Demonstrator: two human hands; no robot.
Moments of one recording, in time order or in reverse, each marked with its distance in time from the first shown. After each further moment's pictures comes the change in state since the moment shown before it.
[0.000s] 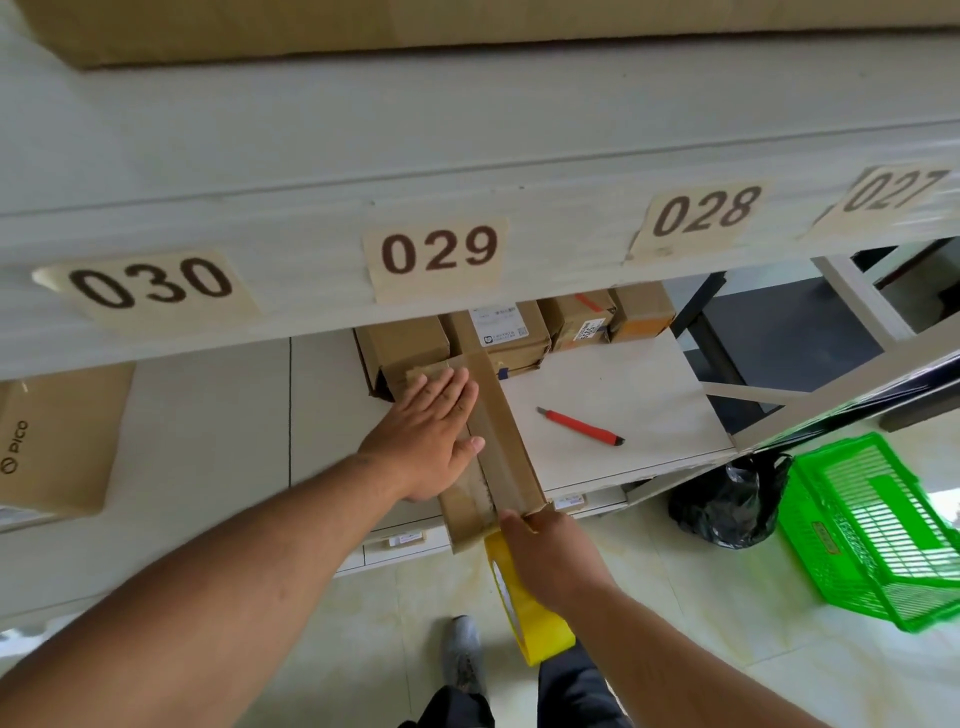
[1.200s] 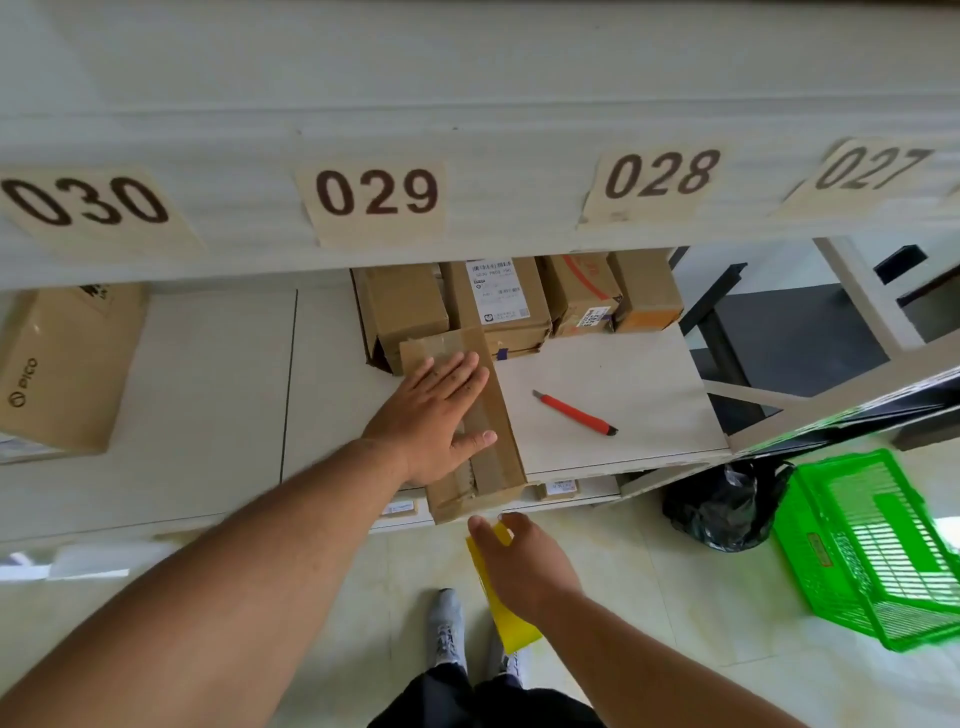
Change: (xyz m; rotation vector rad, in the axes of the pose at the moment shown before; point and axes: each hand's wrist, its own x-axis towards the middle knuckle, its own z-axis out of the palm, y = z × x) left_hand -0.007 0.028 -0.005 -0.127 0.077 -0.026; right_hand -0.002 0.028 0.013 -0.143 -0.100 -0.011
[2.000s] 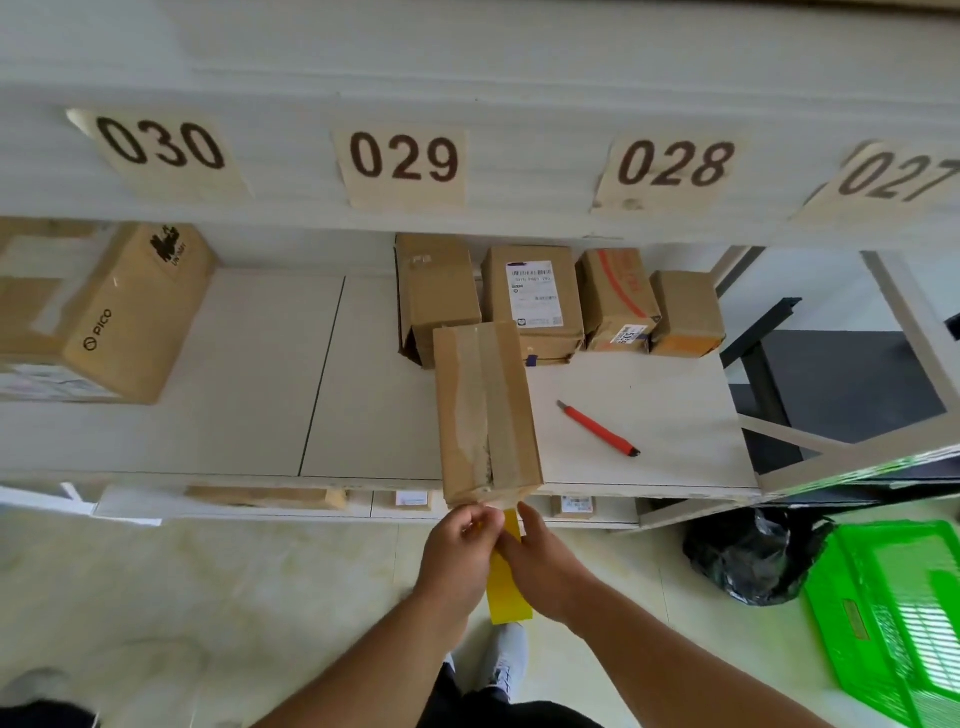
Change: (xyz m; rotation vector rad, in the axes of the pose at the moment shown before) left_hand -0.079 0.129 0.062 -1.560 0.270 -0.976; right_hand 0.033 0.029 -0.006 0.212 -0.282 -0.090
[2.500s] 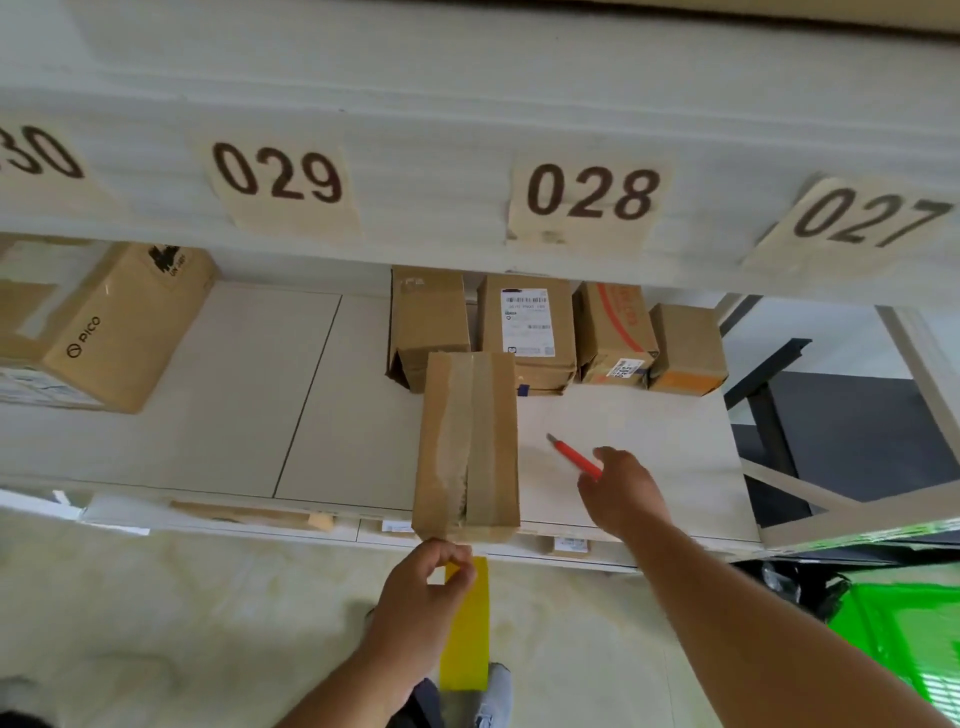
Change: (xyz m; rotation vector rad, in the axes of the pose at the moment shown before) left_hand -0.001 -0.005 0.003 0.158 0.029 0.140; right_hand 0.069 -0.025 -0.150 -0.545 0.479 -0.111
